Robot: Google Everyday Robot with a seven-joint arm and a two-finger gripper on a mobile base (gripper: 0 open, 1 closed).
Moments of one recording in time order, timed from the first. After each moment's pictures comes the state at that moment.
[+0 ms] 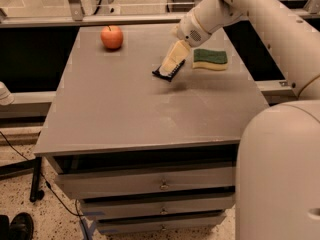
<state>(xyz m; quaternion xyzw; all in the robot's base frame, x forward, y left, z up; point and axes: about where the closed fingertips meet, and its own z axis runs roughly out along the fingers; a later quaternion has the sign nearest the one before) 0.714 -0.039 0.878 -0.60 0.71 0.19 0.32</state>
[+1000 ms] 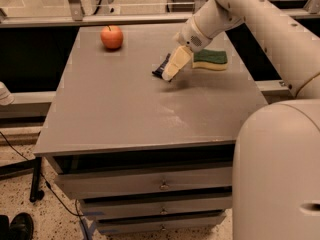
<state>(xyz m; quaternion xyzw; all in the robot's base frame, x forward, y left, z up) 0.719 -0.046 0.856 -0.60 0.72 0.18 0.29</state>
